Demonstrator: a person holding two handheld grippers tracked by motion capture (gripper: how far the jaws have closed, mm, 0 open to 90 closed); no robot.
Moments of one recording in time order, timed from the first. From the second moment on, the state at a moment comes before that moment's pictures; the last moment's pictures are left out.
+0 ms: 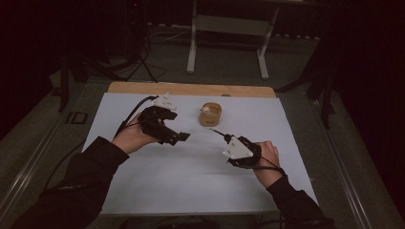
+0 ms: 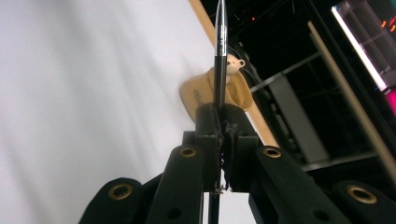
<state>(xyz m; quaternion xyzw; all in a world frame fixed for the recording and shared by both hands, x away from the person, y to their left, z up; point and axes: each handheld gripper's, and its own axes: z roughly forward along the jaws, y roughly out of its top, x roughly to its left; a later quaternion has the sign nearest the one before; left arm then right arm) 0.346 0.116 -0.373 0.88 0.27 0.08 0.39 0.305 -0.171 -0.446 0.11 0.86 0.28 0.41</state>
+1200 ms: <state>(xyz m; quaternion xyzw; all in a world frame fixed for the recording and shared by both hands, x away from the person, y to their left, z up) 0.287 0.187 -0.471 0.79 0.30 0.10 0.52 0.392 -0.190 -0.378 0.33 0.72 0.54 0.28</state>
